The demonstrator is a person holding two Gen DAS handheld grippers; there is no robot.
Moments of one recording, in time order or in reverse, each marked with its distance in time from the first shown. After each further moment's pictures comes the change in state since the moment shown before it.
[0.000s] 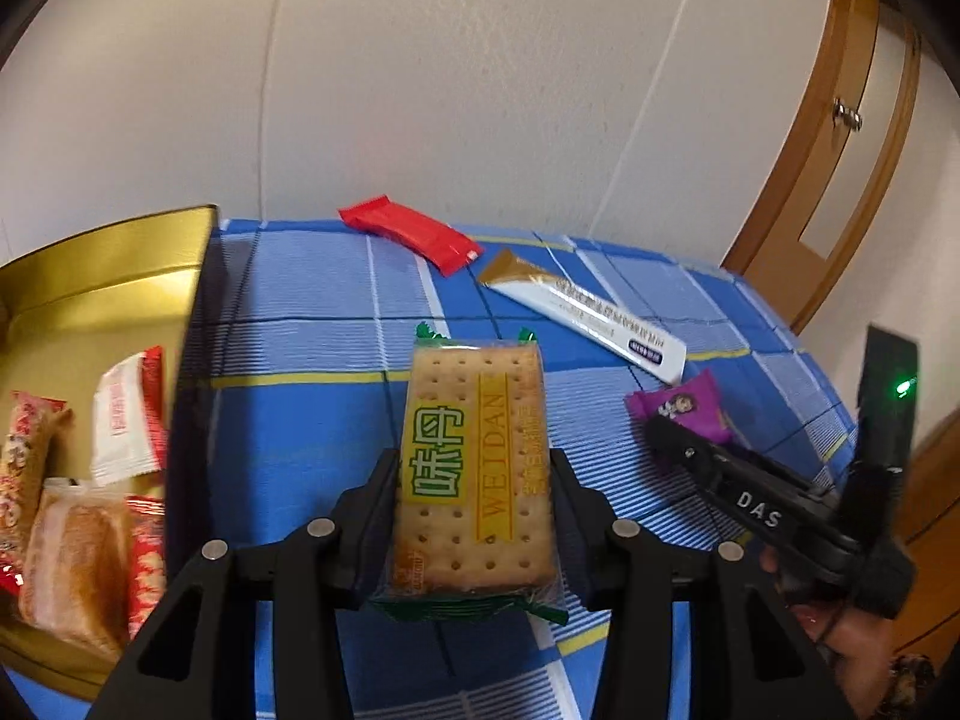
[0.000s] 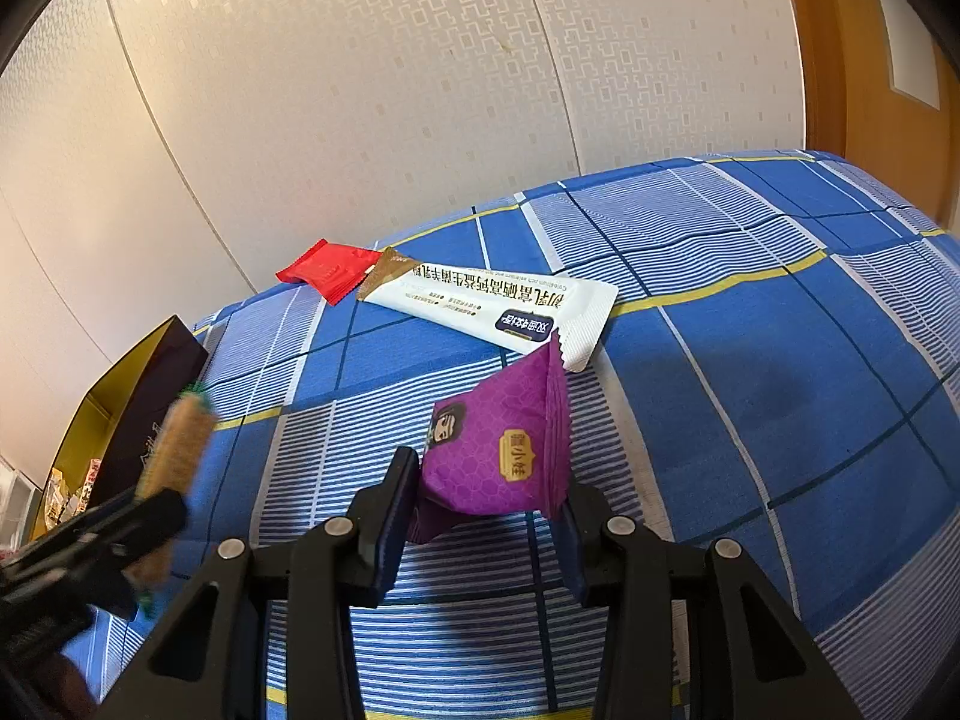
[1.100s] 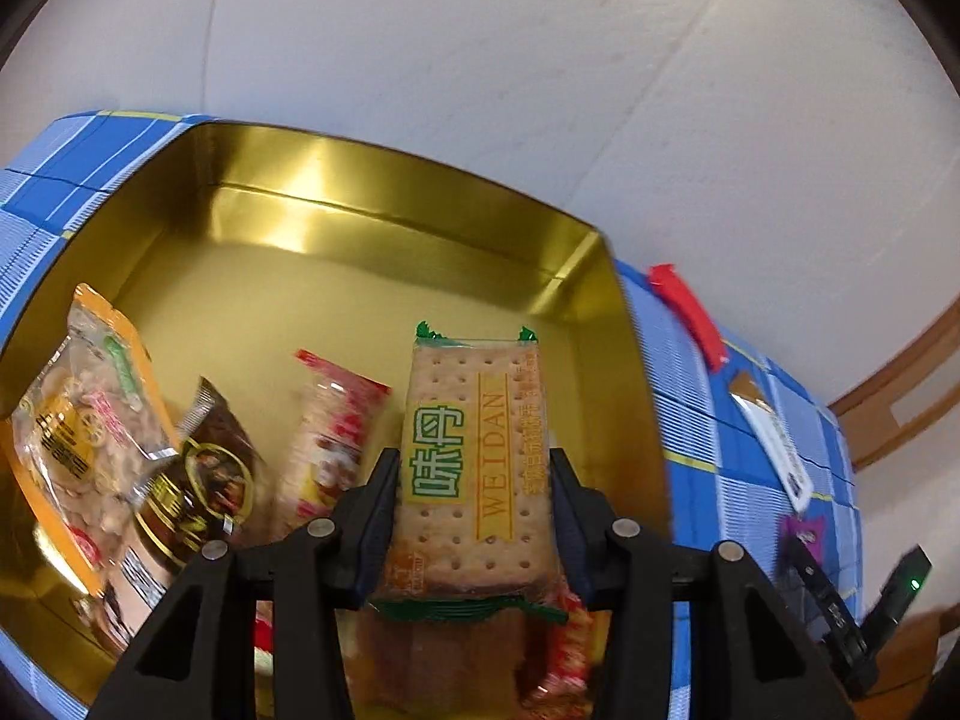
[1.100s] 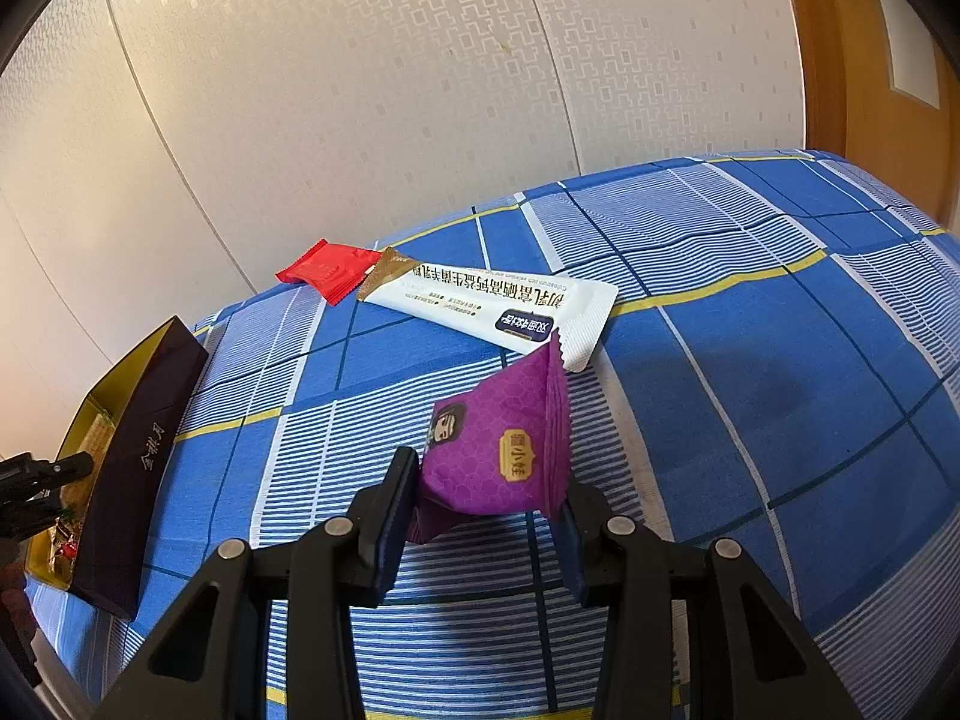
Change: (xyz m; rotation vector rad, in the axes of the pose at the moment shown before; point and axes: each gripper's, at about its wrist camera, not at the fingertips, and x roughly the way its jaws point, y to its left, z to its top) left arm -0.029 0.184 0.020 -0.408 0.079 0.172; right arm 0.000 0.000 0.000 0.001 0.000 -0.001
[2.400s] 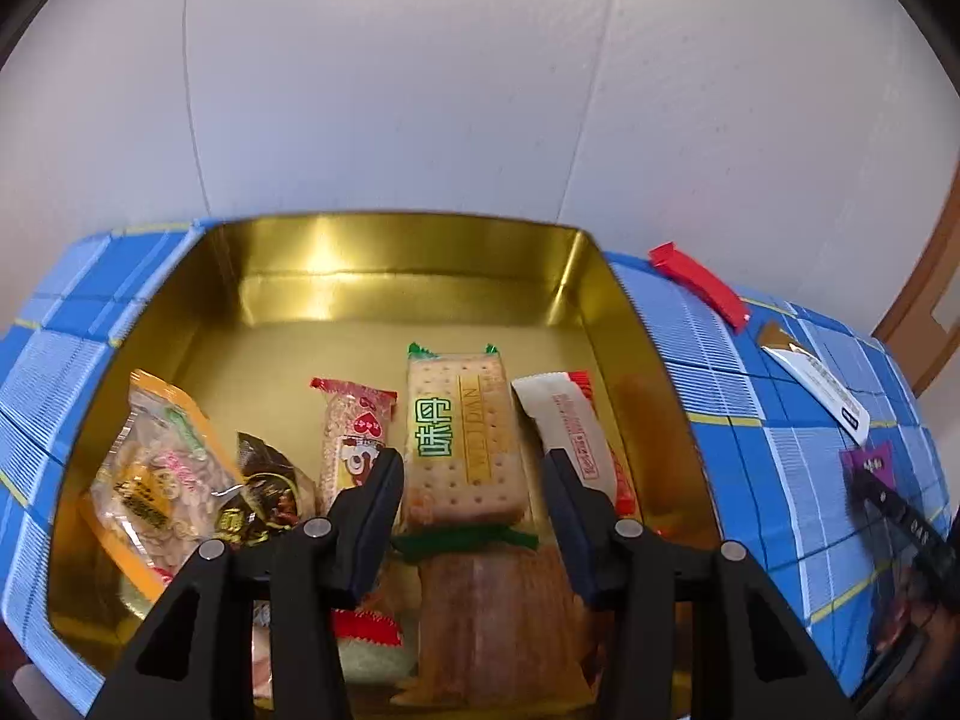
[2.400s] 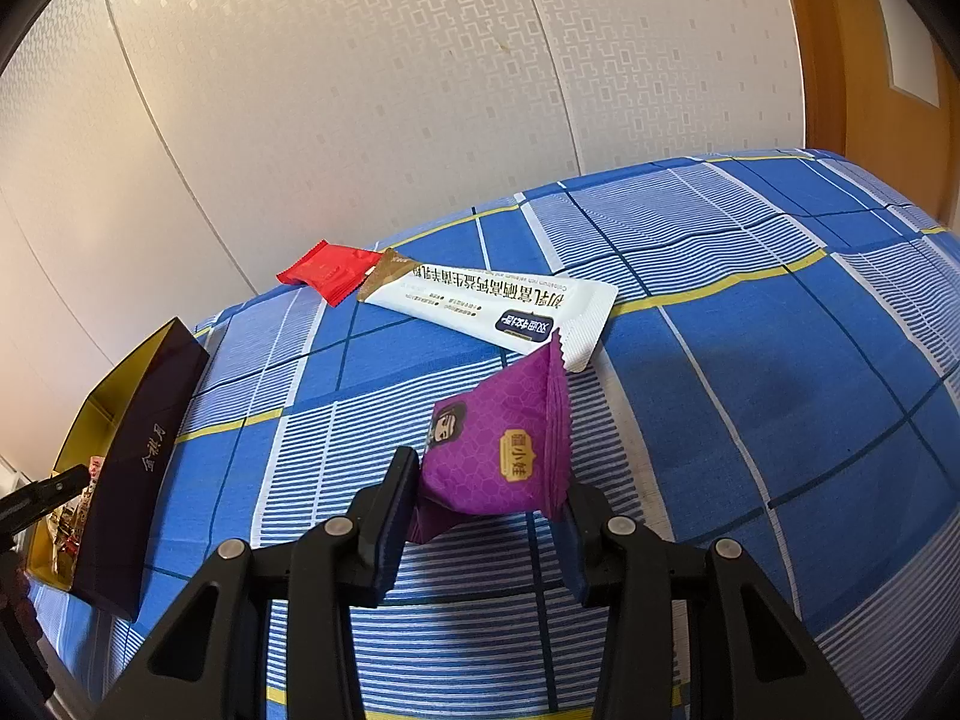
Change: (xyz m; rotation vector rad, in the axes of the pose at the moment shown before) left arm -0.046 -0.015 -0.033 0.256 -0.149 0.137; right arm 0.000 0.000 0.000 0.003 0.000 -0.001
